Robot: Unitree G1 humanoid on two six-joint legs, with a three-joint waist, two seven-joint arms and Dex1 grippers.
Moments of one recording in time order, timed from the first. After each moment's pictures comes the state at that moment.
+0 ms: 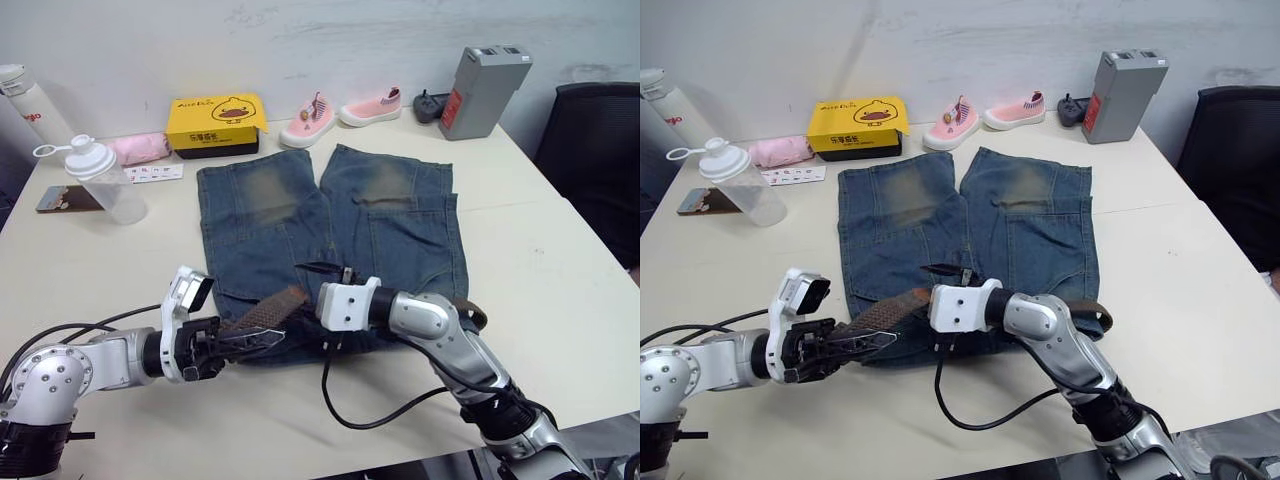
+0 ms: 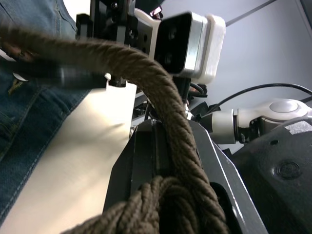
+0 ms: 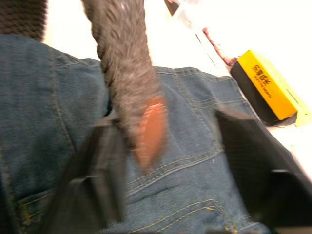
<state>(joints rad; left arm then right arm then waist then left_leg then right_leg) -0.07 0.82 0.18 -0.30 -1.53 1.17 -0.69 -0.40 -0.35 0.43 -0.27 -0.23 0.03 0.72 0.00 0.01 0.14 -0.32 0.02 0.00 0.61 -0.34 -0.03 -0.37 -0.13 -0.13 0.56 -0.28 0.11</state>
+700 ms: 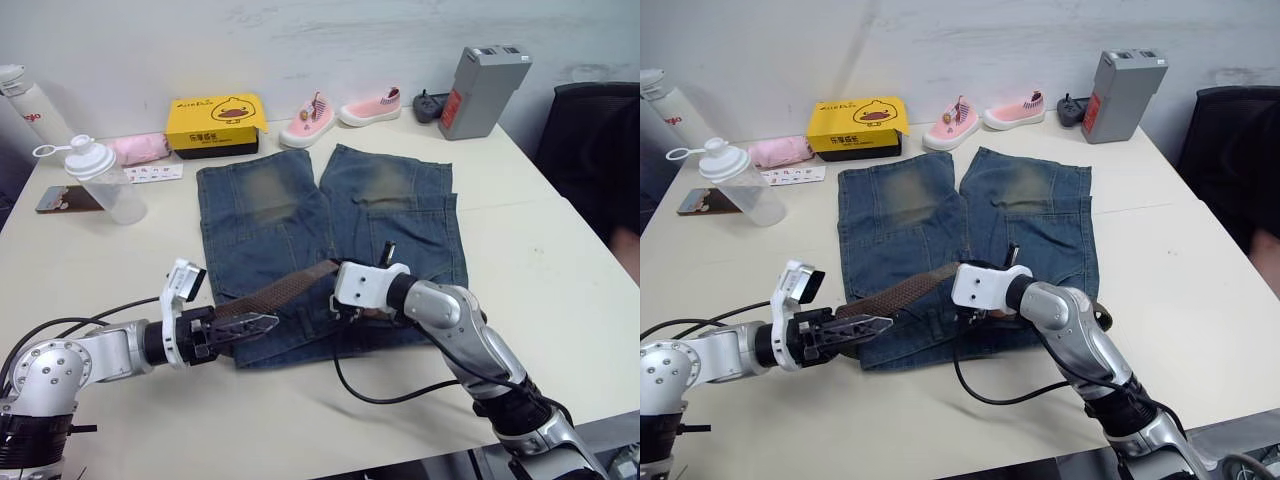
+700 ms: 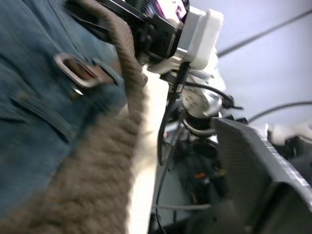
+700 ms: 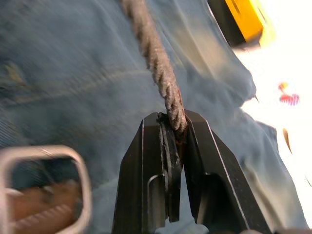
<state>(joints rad) -0.12 0.80 0.22 -0.22 -1.48 1.17 -0.60 -0.42 -0.41 0.38 -0.33 -0.41 0.31 0.68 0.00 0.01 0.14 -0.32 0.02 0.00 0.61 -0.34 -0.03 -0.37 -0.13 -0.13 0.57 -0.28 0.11</state>
